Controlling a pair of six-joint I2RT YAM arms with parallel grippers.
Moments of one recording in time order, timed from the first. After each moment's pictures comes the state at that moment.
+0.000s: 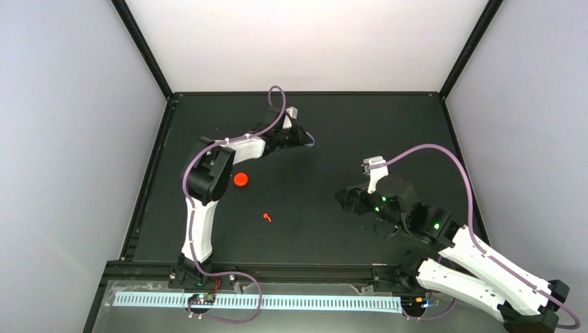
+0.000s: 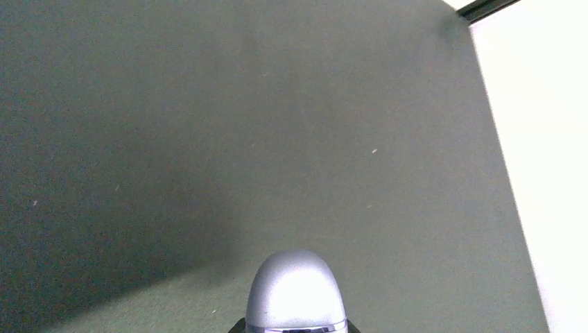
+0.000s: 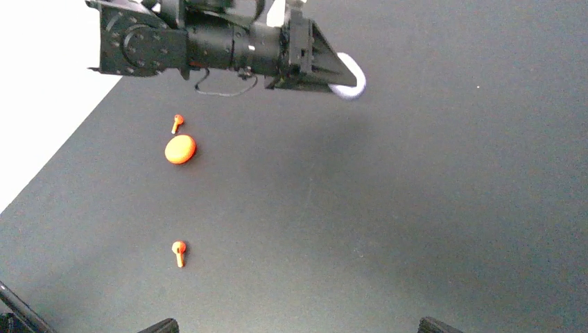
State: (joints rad) left arm -0.45 2.15 1.42 0.12 0.39 -0.67; right arm 0.90 0.70 0.78 -0.61 0.25 0.51
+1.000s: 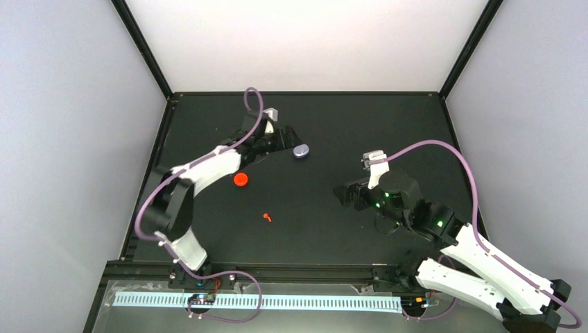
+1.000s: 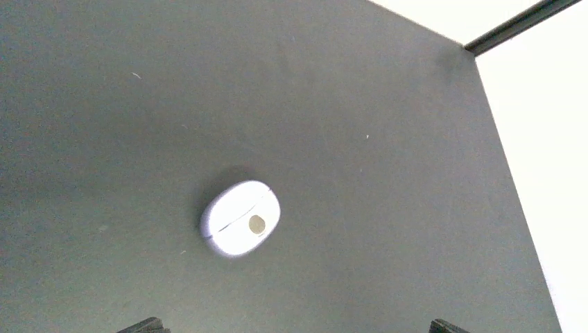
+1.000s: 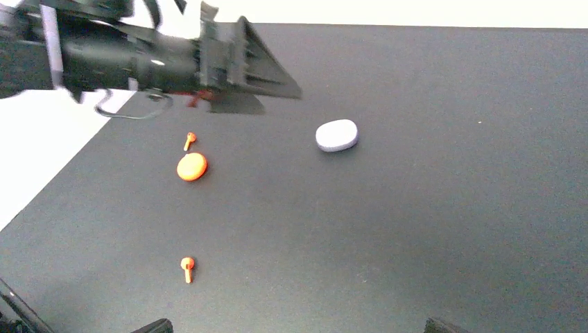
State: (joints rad) left arm -0.46 1.75 1.14 -0.04 0.23 -0.65; right arm 0.90 0.72 0.86 -0.61 0.26 0.45
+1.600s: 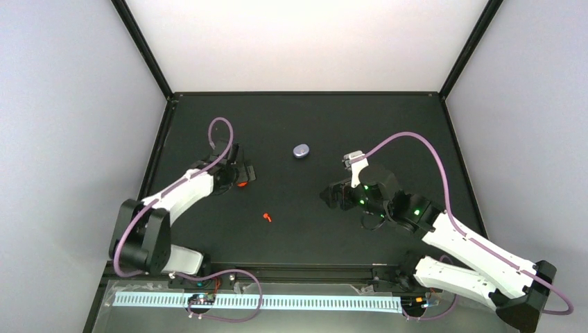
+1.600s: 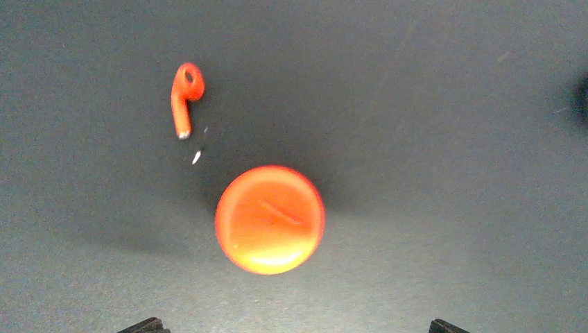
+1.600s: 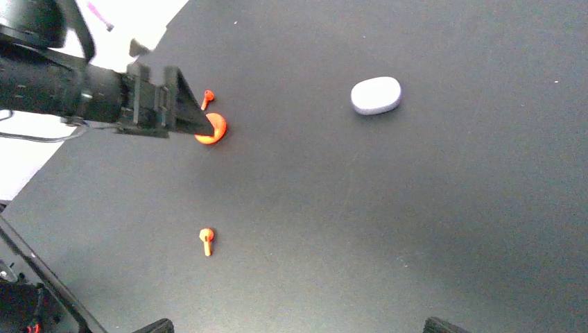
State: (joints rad) left arm -0.29 1.35 0.78 -0.40 -0.07 -0.58; right arm 0.90 0.88 0.84 -0.54 0.15 0.47
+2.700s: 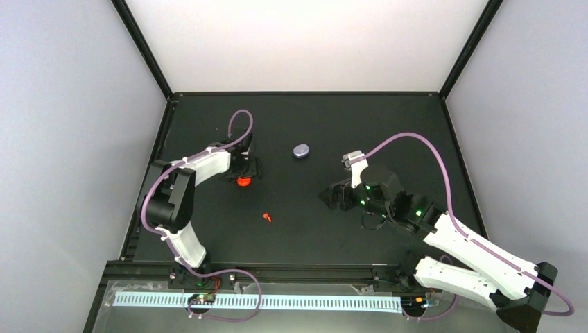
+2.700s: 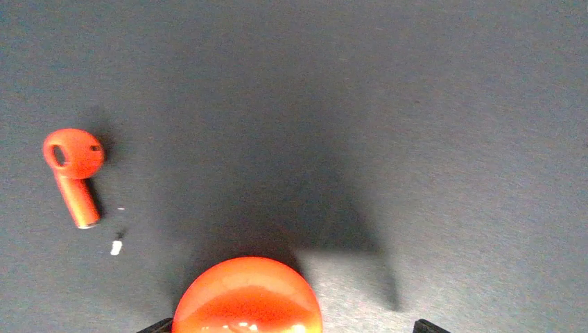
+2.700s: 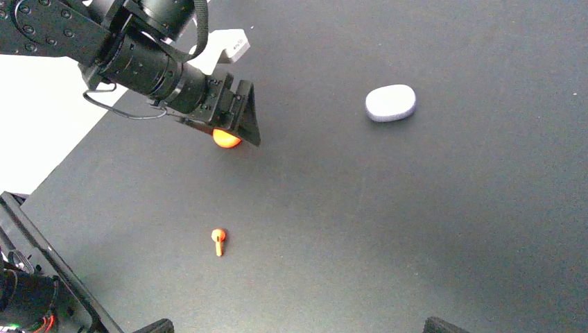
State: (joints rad) left arm -0.29 1.74 1.02 -0.50 -0.05 -0.43; right arm 0.90 0.87 0.84 -0.52 0.11 0.45
